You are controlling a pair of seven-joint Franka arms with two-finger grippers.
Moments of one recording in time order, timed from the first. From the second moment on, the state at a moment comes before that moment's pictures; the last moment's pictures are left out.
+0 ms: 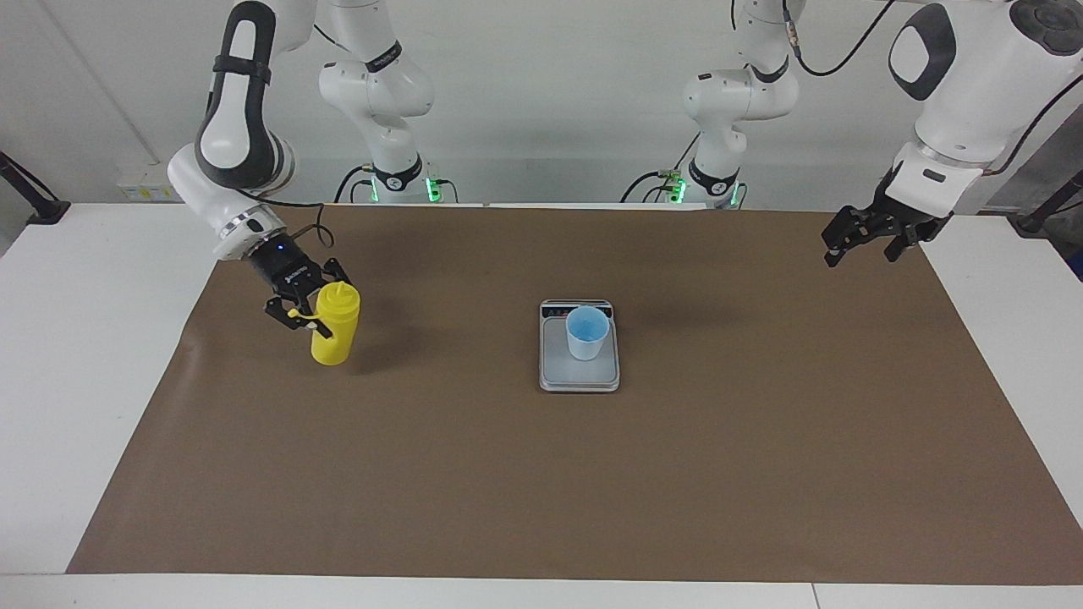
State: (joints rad) left arm 0.01 0.03 -0.06 -1.58 0.00 1.62 -0.10; right arm -0.16 -0.07 -0.06 -2.37 1.35 2.26 -2.29
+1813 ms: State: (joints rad) left arm 0.01 0.03 -0.06 -1.58 0.00 1.62 -0.10; right arm -0.27 0.06 -0.06 -2.39 1.38 2.06 -2.30
